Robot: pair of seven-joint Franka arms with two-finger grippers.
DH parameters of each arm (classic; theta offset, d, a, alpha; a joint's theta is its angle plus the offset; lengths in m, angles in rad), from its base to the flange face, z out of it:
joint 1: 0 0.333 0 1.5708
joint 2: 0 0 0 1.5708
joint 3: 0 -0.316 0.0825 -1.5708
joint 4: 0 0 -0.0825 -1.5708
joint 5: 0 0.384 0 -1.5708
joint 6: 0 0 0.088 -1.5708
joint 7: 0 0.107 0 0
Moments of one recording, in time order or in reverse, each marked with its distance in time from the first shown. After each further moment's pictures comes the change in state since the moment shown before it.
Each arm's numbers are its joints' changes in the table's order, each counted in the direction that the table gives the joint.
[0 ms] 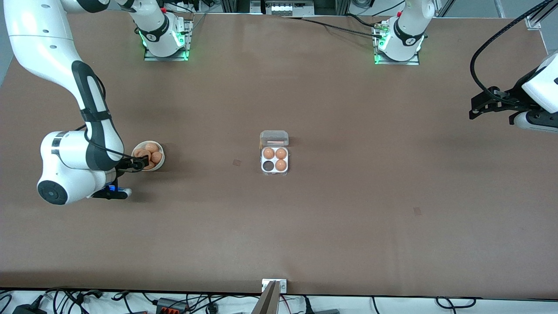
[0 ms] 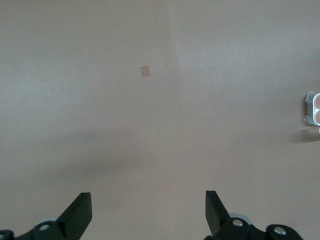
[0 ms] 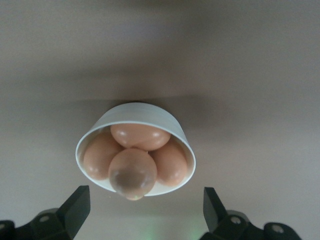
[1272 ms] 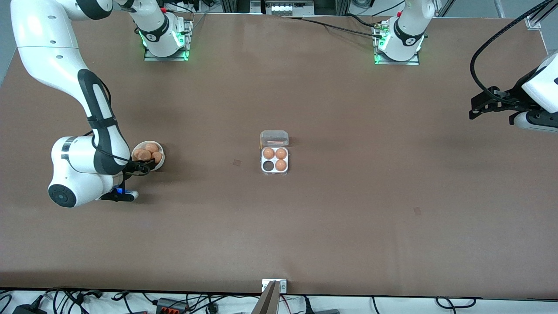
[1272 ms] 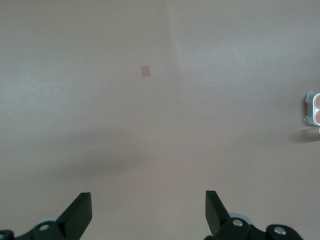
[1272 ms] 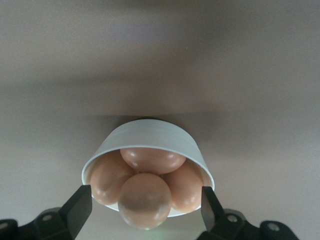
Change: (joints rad) left arm 0.000 0.000 0.000 0.000 0.000 0.000 0.000; right arm 0.002 -0.036 -0.004 0.003 0.032 -0.031 0.000
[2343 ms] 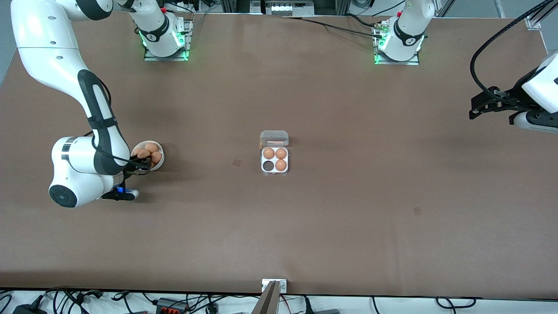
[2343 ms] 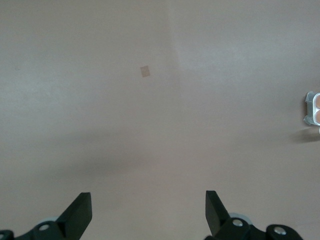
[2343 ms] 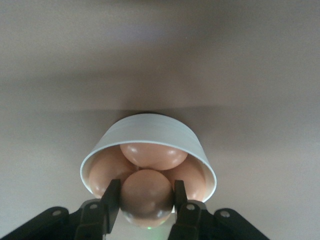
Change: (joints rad) left arm 0.000 0.000 0.000 0.000 0.000 0.000 0.000; right arm -0.001 -0.003 0.000 0.001 0.001 0.024 0.000
